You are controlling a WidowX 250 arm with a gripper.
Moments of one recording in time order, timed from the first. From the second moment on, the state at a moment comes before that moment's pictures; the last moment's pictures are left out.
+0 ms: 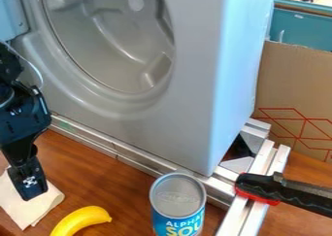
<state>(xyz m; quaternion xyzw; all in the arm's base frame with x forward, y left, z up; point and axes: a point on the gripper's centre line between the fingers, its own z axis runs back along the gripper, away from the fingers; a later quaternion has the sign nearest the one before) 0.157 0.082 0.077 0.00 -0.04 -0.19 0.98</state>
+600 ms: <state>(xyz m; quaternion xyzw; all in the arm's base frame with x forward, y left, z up) 0.154 0.016 0.059 -0.04 -0.04 -0.26 0.96</state>
